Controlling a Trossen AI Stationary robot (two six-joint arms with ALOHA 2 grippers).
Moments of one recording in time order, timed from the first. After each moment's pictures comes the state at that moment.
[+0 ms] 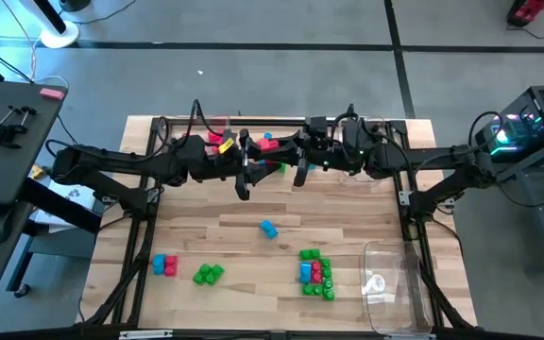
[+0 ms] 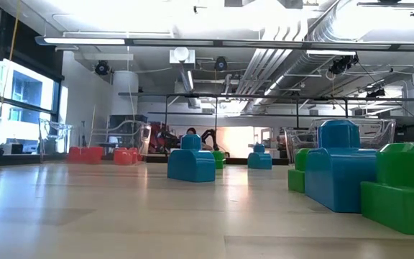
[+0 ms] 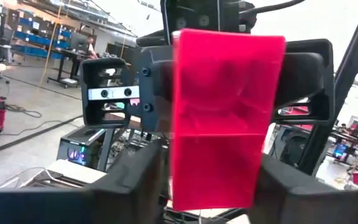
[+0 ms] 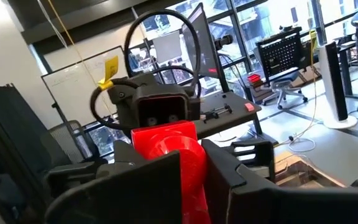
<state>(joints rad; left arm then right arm) 0.01 1.34 1.05 0.47 -0.08 -0.27 0.00 1.45 1.37 0.19 0.15 0.34</state>
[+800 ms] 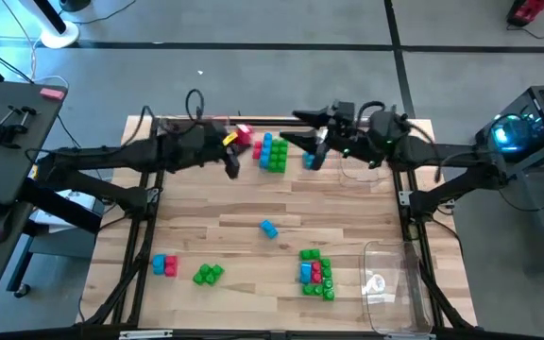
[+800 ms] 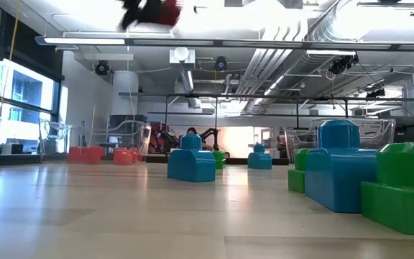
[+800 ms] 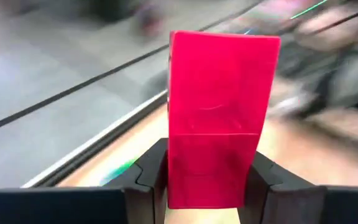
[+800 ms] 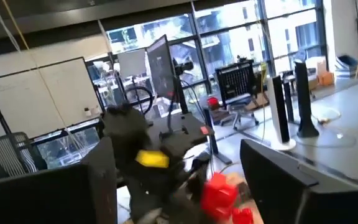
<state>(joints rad) 0.15 1.14 1.06 -0.34 -0.43 -0.29 -0.03 1.31 1.38 0.07 0.30 0.21</state>
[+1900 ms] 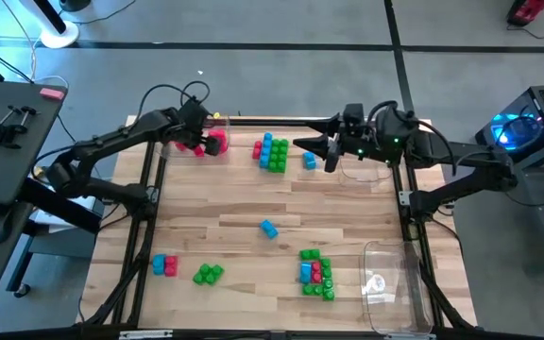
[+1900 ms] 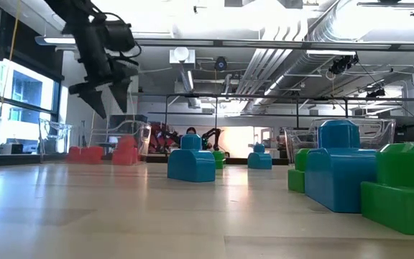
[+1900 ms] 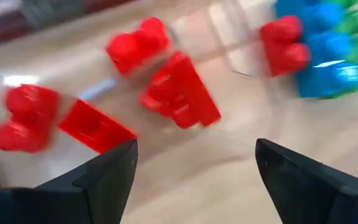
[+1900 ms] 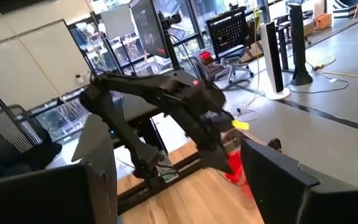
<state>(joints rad) 0.74 1.27 0.96 -0.80 -0.03 -0.44 -0.04 1.23 1.37 -0.22 0.28 0.36</state>
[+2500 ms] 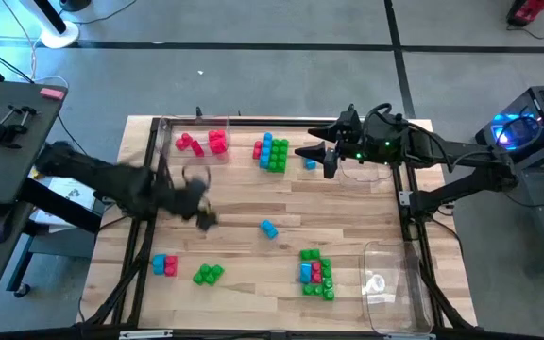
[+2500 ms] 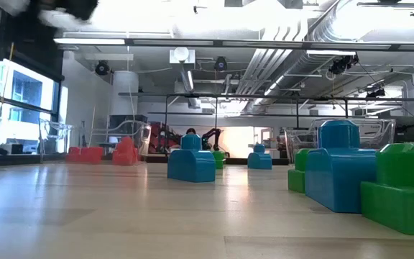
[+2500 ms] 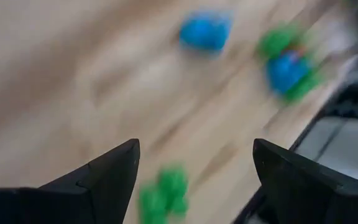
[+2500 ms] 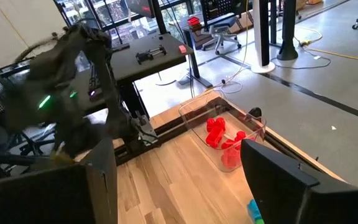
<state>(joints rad) -0.37 1.10 0.96 -0.89 -0.12 -1.34 -0.04 1.23 1.37 -0.38 0.28 0.33</state>
